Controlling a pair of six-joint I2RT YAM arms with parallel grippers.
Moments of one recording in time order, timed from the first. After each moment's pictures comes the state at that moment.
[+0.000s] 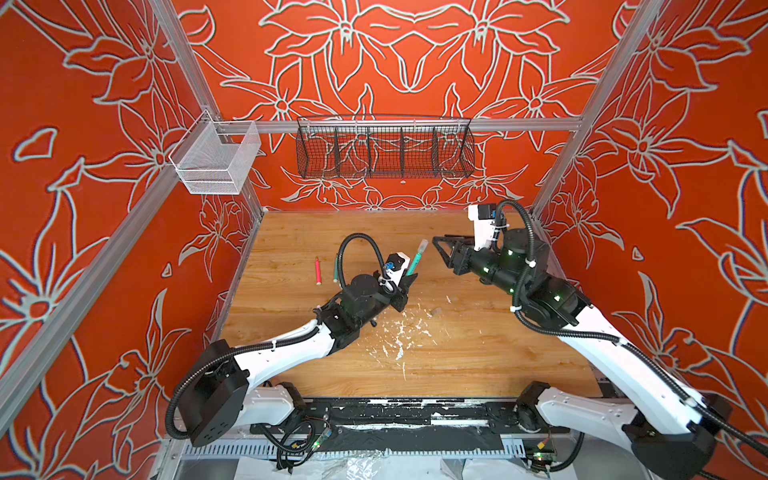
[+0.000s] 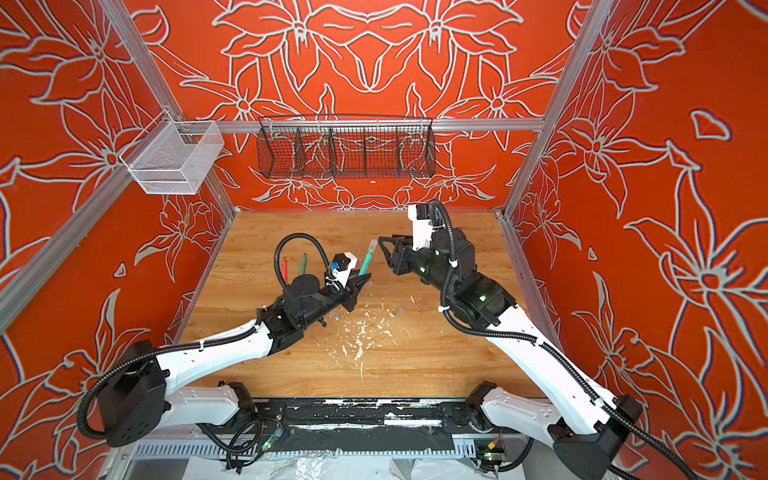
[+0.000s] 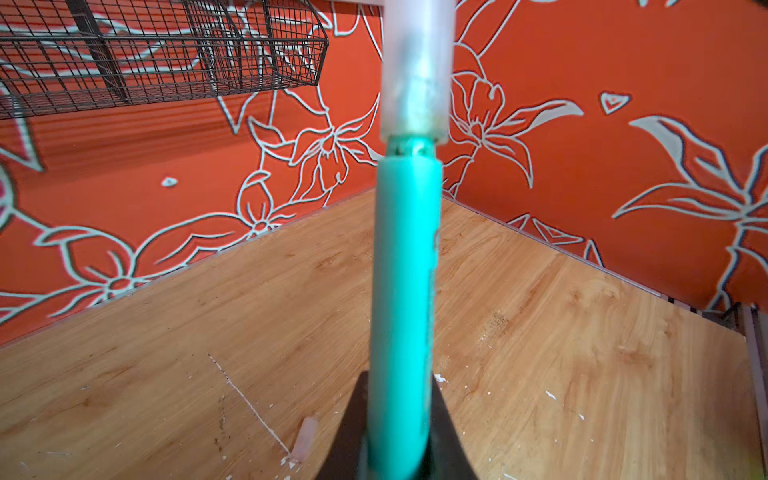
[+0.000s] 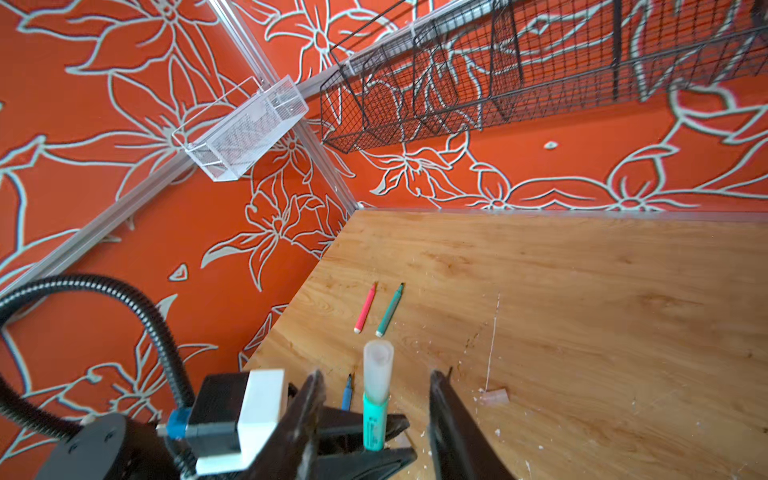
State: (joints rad) left arm -0.77 1.28 0.71 0.45 -0.02 -0.02; right arm 0.64 1.08 1.22 -0.32 -0.05 0.49
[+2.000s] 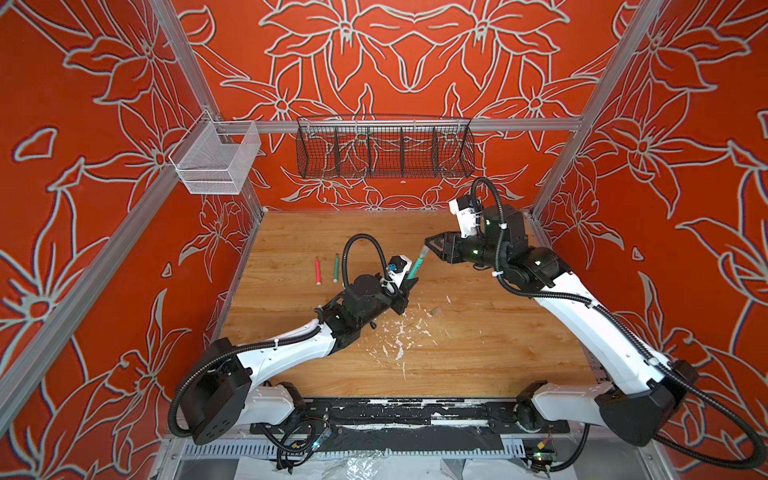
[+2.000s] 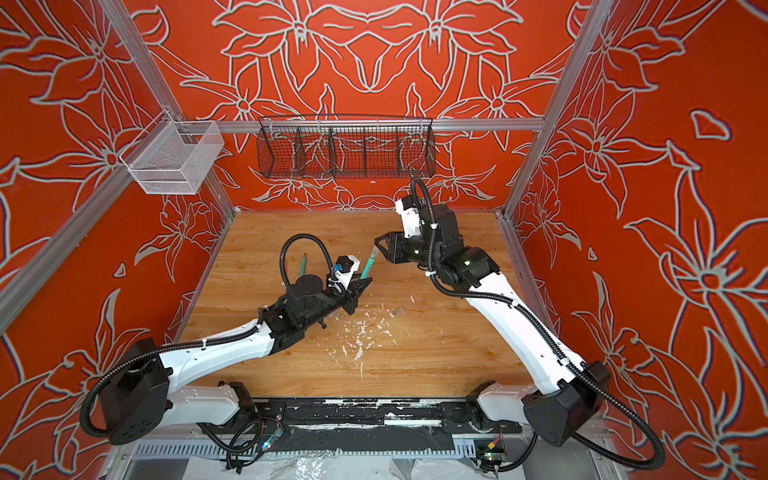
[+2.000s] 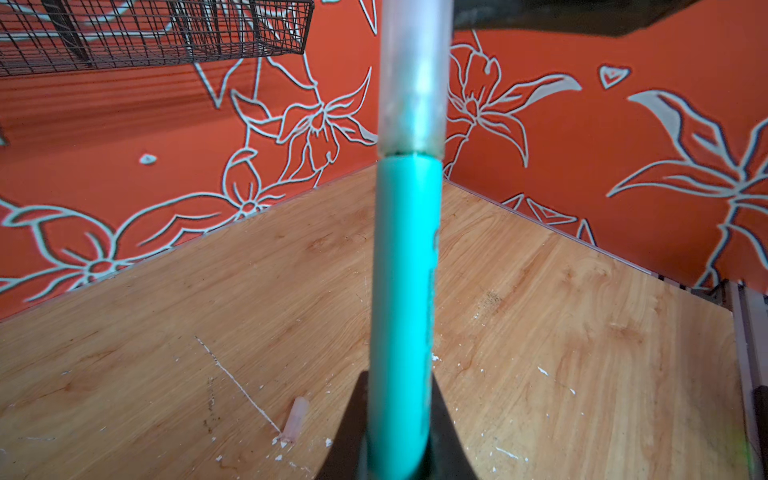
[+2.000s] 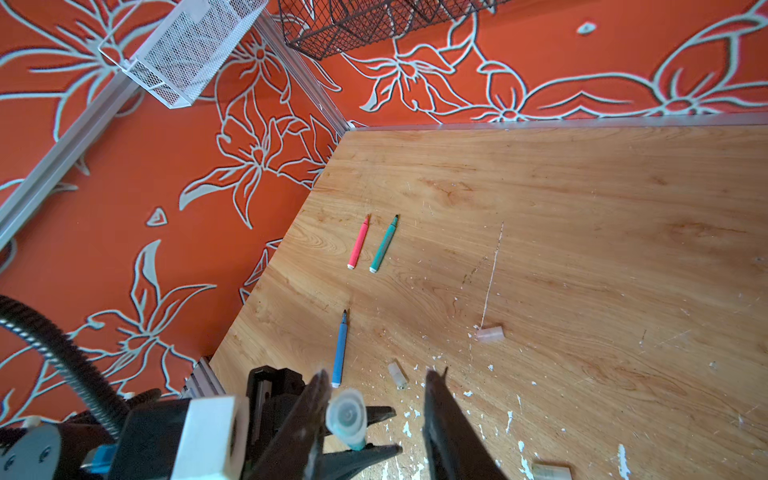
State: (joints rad) left arm -0.77 1.29 0.71 0.41 0.00 -0.04; right arm 0.53 1.29 1.40 -0.55 -0.30 0.47
